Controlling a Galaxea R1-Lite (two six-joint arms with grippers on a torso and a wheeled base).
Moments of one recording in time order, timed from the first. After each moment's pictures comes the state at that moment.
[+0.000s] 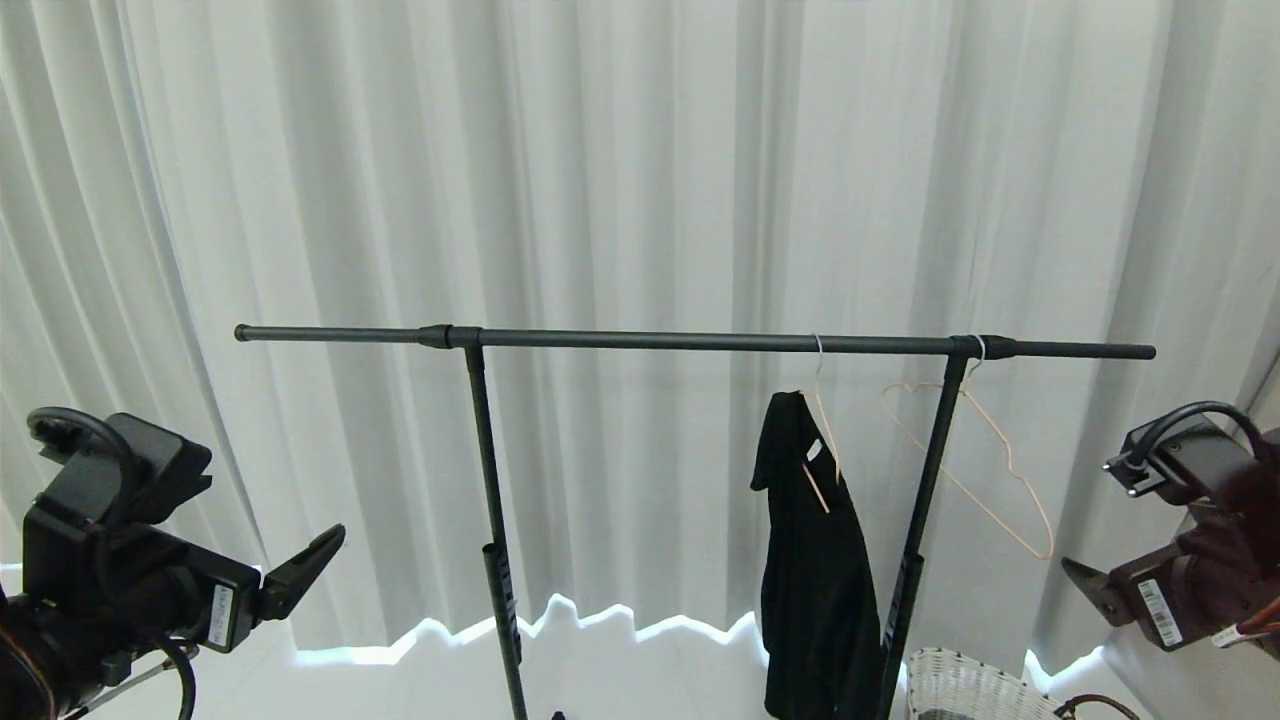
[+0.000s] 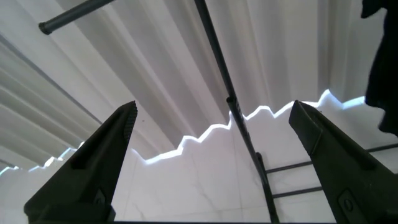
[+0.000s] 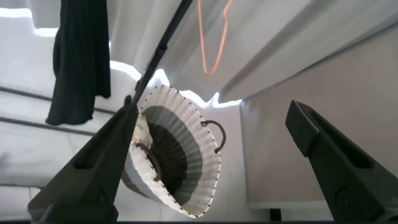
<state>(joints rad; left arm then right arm) -0.04 1.18 -0.29 -0.56 -0.02 0.41 0.50 1.25 -0.56 -0.08 -0.54 -0.13</state>
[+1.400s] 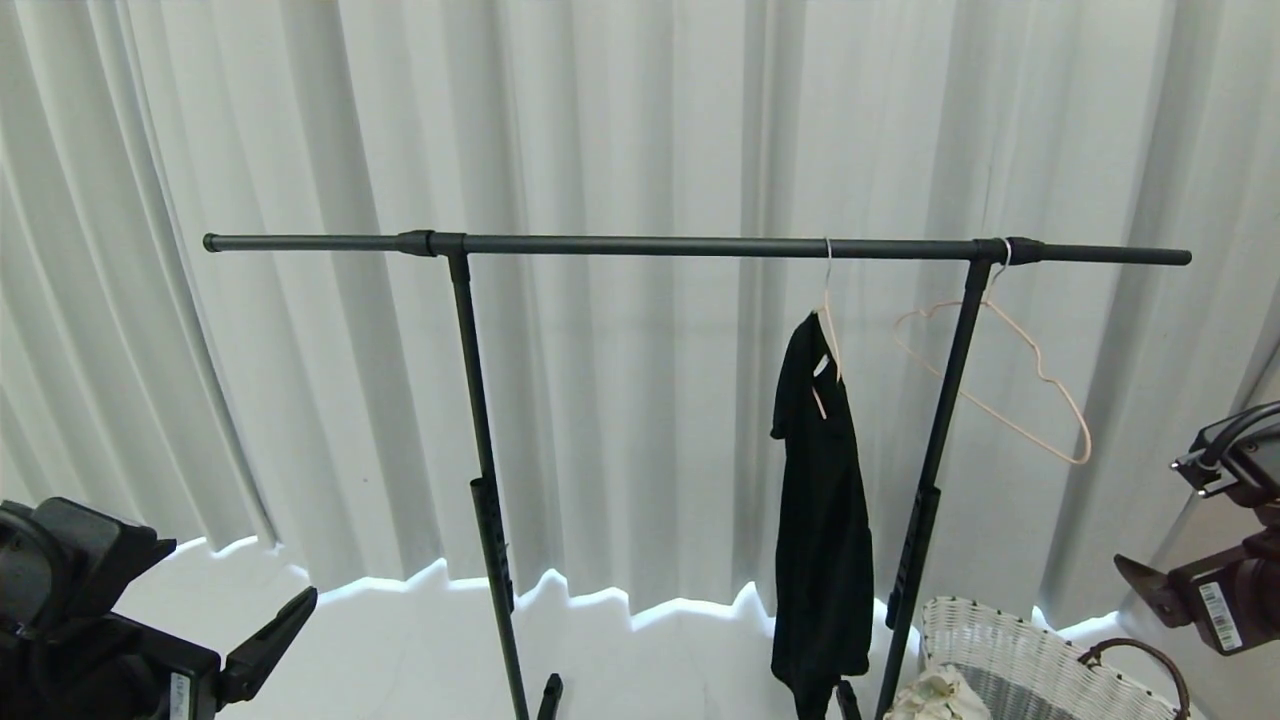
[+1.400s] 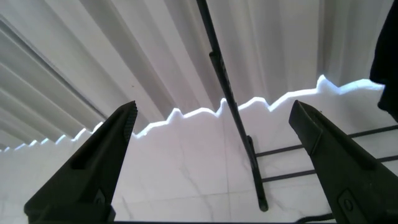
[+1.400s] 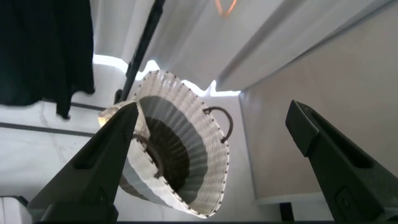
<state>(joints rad) -0.04 1.03 -0.15 -0.56 -0.02 0.37 0.43 1.15 -0.52 -0.08 -0.54 -0.18</state>
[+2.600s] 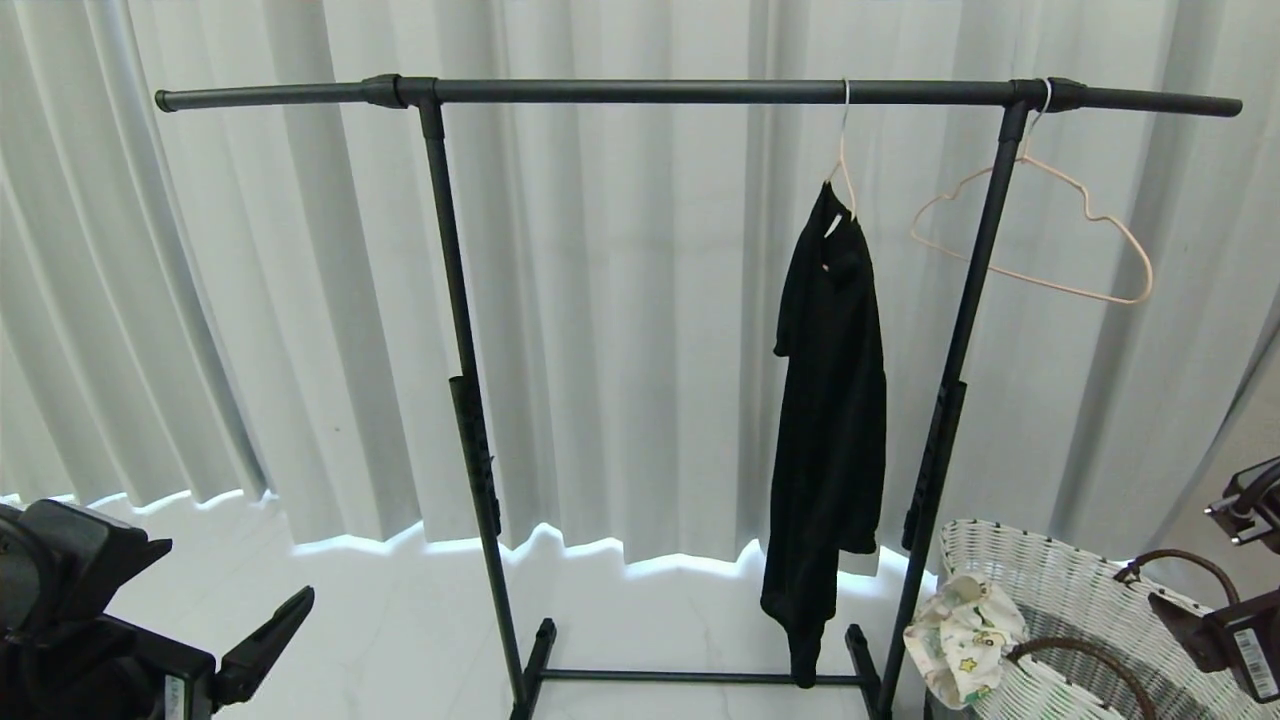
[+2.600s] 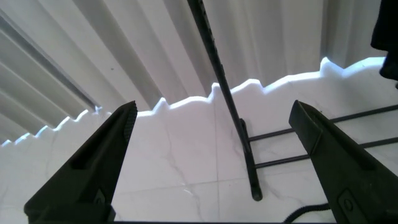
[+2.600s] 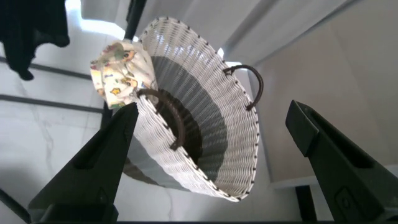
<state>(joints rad) -0.04 1.02 -0.15 -0.56 -0.02 0.37 0.40 1.09 -0.43 -0.08 -0.56 -0.19</state>
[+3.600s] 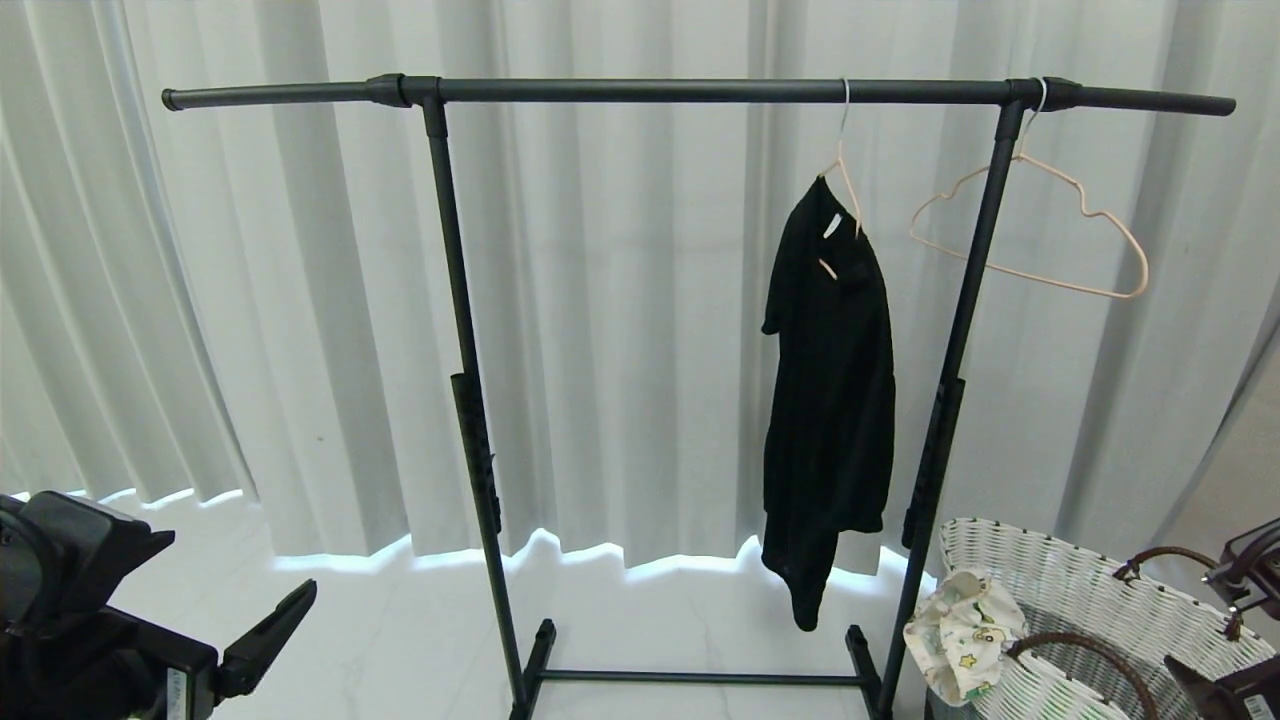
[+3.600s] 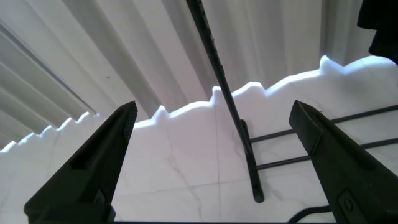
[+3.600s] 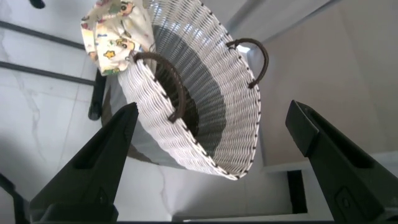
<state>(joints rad) -0.05 1.03 -0.16 -0.56 -0.02 0.38 0.39 1.06 -0.31 -0.09 -0.56 -0.21</state>
